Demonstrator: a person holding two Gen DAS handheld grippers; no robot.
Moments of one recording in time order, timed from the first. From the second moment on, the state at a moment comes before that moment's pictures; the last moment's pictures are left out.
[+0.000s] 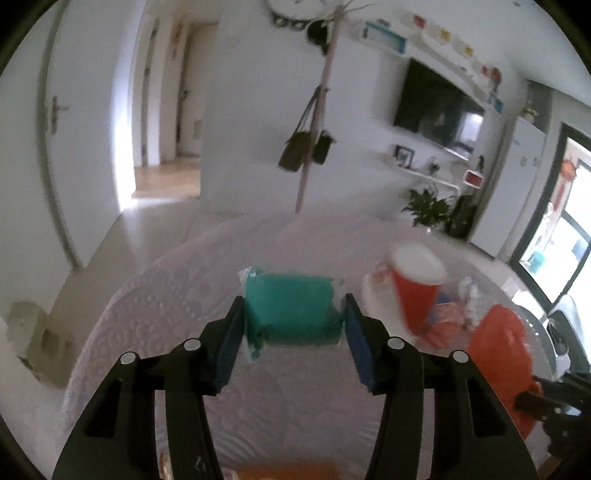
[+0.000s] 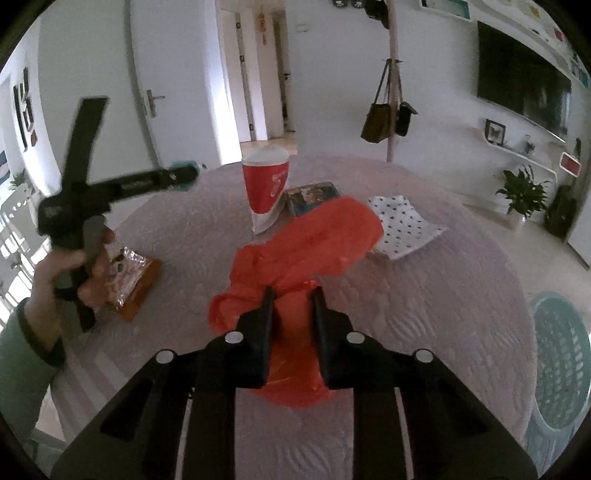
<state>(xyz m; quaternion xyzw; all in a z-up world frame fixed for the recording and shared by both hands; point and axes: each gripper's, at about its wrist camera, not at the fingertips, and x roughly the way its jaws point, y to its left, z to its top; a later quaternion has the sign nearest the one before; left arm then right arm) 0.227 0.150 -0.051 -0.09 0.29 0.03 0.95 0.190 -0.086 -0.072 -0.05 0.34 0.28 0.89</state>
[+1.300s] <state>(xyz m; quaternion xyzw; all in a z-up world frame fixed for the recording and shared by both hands) 0.284 -0.151 -0.012 -0.10 0.29 -0.24 0.92 0.177 -0.340 -0.026 0.06 0.23 0.00 0.97</state>
